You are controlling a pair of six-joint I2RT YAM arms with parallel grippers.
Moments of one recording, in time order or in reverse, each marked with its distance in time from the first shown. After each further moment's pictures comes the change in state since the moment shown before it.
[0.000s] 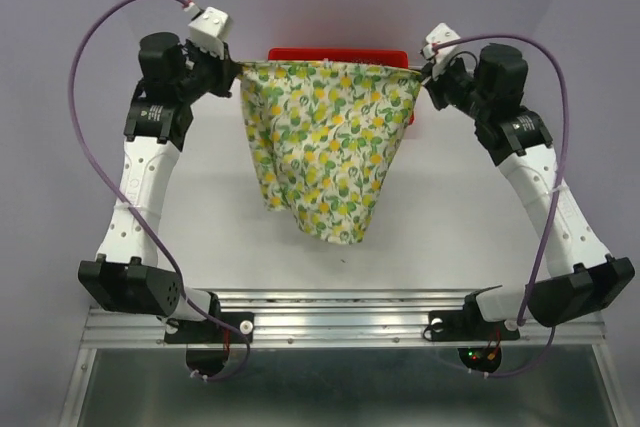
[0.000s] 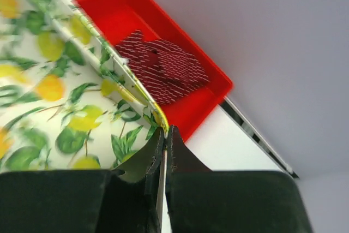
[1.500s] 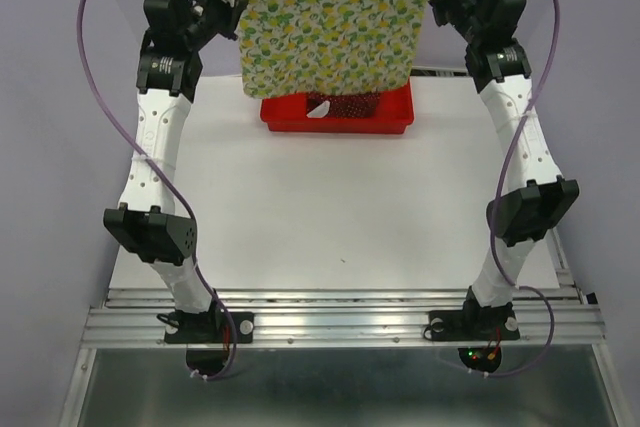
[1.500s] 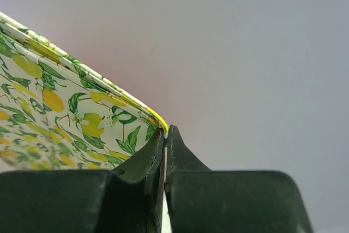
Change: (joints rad) left arm 0.064 0.343 0.472 0.099 0.016 0.131; right arm -0.190 0.529 0.612 0.188 -0.016 0.018
